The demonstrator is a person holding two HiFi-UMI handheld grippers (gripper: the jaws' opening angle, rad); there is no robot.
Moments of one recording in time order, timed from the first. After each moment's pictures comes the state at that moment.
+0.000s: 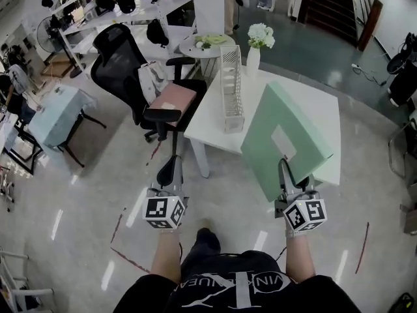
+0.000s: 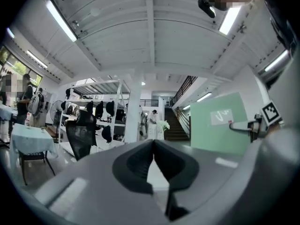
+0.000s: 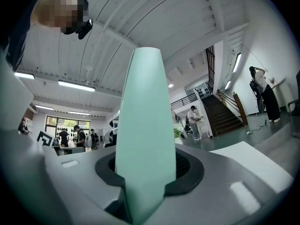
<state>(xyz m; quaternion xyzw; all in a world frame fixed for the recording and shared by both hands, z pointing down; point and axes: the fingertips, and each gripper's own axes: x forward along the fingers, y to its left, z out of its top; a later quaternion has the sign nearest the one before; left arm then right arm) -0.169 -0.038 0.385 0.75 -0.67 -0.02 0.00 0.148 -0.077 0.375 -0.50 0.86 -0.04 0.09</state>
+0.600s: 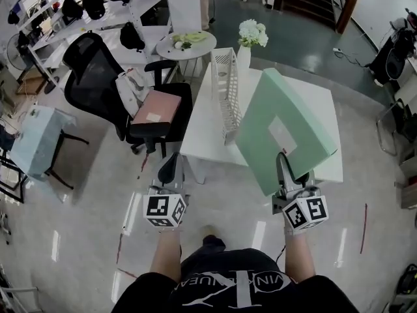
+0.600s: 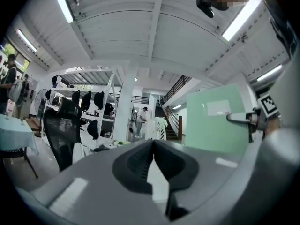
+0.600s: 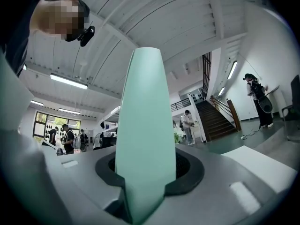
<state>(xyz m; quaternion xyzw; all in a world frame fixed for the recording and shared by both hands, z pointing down) -0.217 -0.166 0.407 0.80 -0.60 -0.02 0.02 0.077 -0.154 0.355 -0.54 0.83 -0.03 0.10</state>
